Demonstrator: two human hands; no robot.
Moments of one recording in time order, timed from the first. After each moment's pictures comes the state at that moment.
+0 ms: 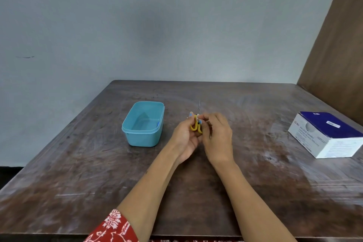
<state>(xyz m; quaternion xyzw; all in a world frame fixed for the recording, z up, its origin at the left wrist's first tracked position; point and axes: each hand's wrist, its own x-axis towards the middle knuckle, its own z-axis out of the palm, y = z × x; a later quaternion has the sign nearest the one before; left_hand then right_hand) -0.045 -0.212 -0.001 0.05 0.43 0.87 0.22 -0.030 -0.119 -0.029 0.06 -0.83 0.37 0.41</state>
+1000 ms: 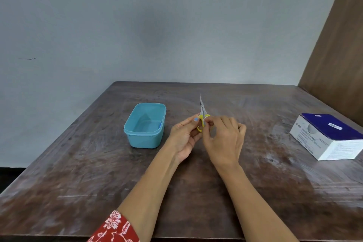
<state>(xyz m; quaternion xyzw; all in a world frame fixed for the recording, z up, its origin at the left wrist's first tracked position) -0.054 -0.218 -0.005 0.05 0.42 0.89 0.18 -0.032 -0.115 -0.031 -0.03 -0.84 0.16 0.52</state>
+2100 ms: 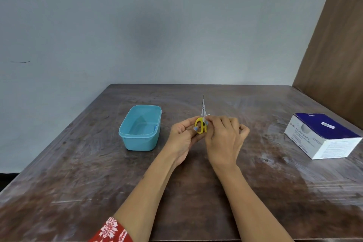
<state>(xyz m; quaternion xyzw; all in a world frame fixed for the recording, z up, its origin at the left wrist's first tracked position) -0.047 -0.213 -0.001 0.09 0.53 0.83 0.15 -0.033 -0.108 -0.032 -0.08 -0.83 0.12 0.54</state>
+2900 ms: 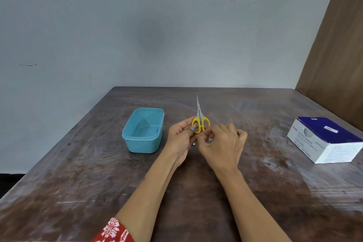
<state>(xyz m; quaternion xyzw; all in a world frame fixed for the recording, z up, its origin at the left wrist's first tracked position) -0.050 -0.215 -0.001 0.05 0.54 0.83 0.10 -0.028 -0.113 -0.032 -0.09 -0.87 0.16 0.46</state>
